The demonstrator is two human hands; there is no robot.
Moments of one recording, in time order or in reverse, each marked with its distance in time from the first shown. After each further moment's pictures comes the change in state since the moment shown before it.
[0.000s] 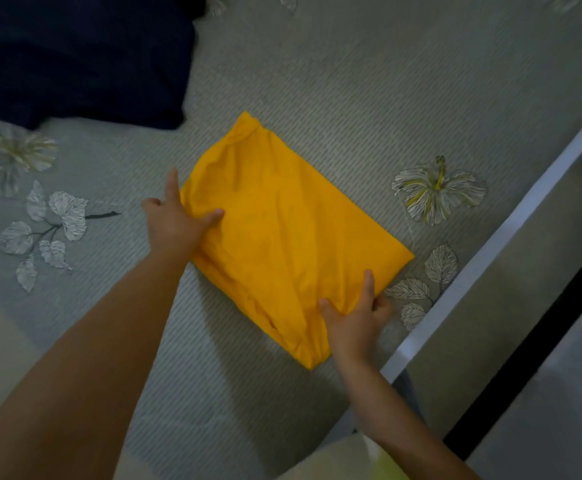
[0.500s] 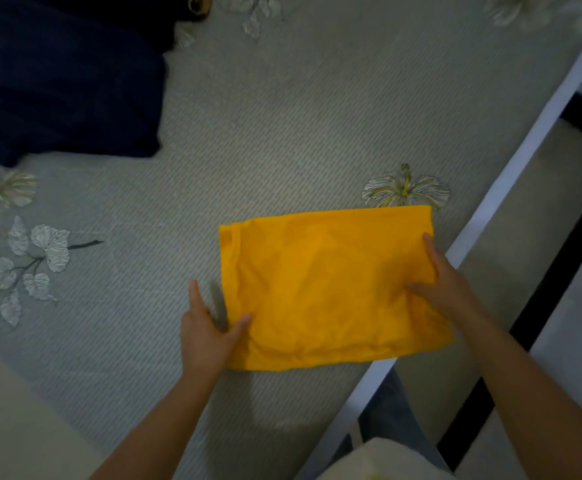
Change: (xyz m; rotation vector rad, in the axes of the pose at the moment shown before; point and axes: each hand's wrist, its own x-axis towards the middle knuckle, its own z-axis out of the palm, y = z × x) left_hand -0.116 -0.031 0.045 -0.078 -0.140 -0.021; right_hand 0.095 0.007 -0.145 -0.146 -0.311 -0.092
